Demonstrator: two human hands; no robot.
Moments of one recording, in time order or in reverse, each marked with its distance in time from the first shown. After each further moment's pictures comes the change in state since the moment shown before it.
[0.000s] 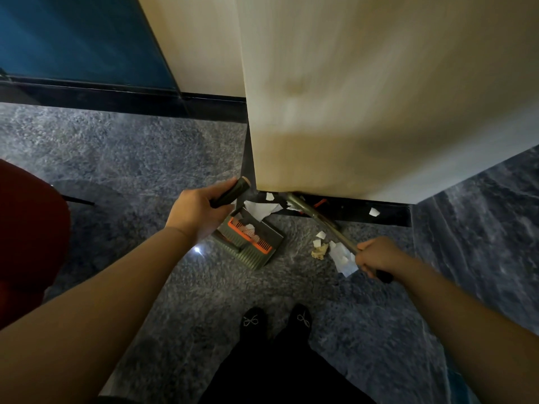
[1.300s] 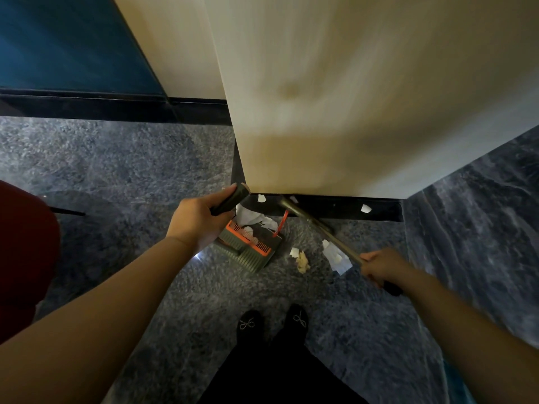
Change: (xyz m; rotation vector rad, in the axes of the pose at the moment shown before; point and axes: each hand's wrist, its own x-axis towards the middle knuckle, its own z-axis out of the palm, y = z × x) left_hand -0.004 0.029 0.021 -0.024 -0.026 -0.024; right_hand 0.003 0.044 -0.014 -0.090 -0.025 -0.015
